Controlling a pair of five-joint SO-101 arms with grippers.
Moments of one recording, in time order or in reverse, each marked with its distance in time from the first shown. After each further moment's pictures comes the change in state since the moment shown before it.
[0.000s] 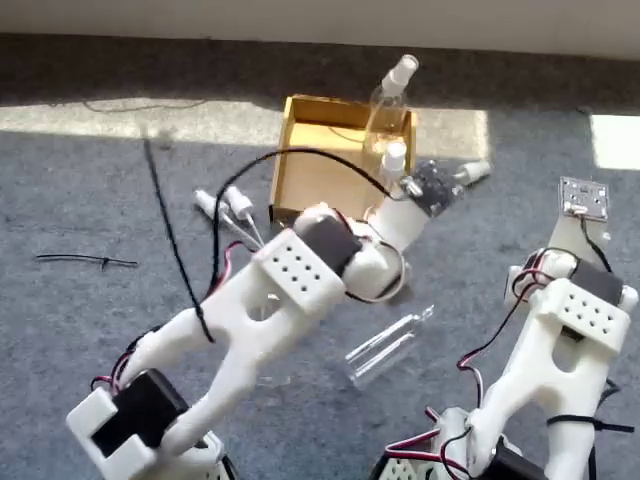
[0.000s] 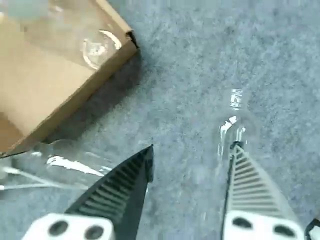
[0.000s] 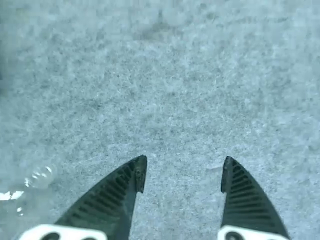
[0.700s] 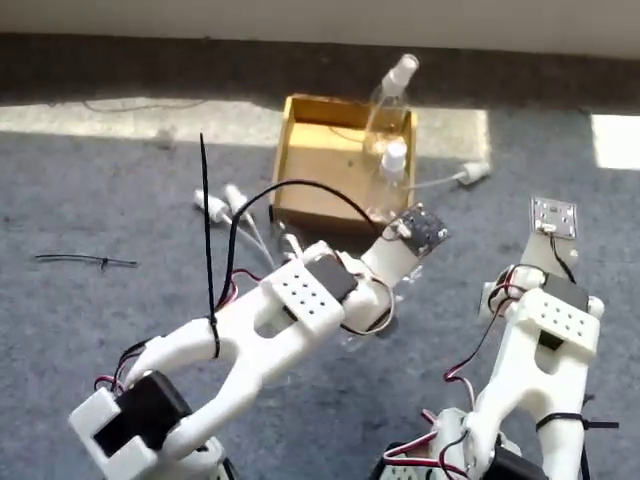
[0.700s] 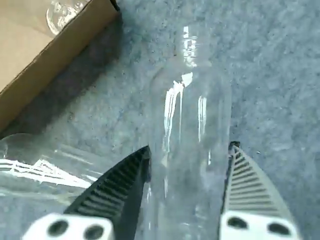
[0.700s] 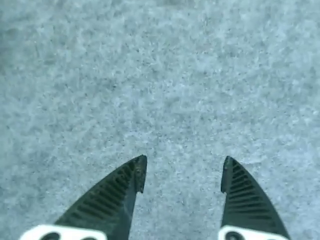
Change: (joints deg) left arm 4.8 2.8 21.5 -20.3 -0.3; right arm -3.6 -0.4 14.7 -8.7 -3.3
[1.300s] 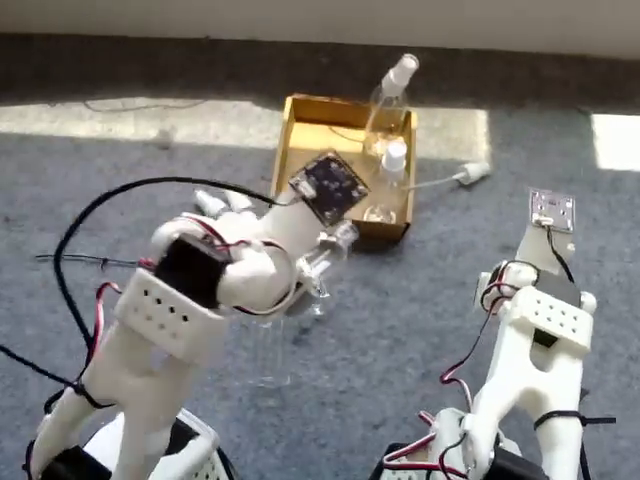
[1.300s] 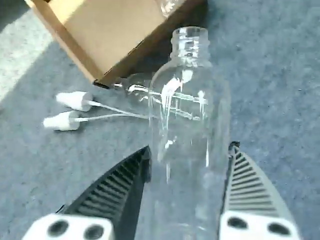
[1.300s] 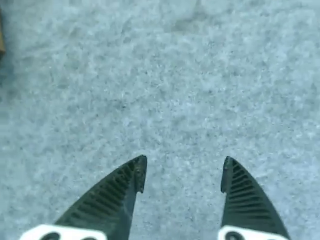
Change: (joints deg) left arm -14.6 -29.4 -5.8 30.9 -15.1; right arm -1.8 0.0 0.0 -3.3 -3.8
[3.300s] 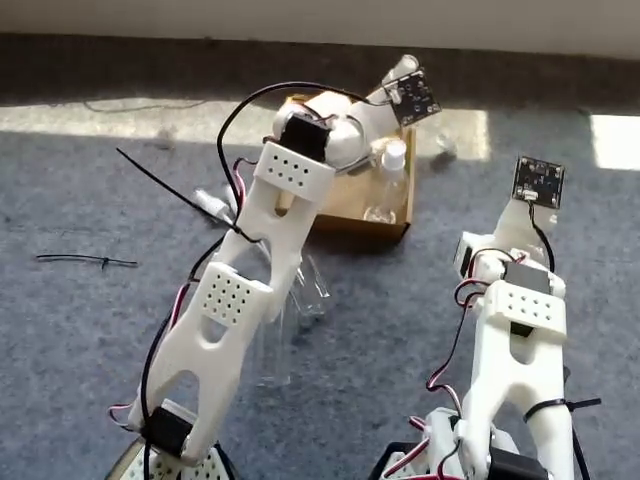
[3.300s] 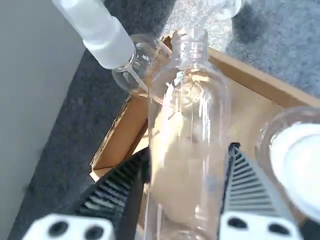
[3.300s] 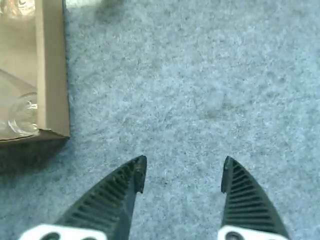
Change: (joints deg) left arm -6.5 98.5 -114.7 0.7 -24.9; right arm -10.1 0.0 0.0 -15.7 -11.0
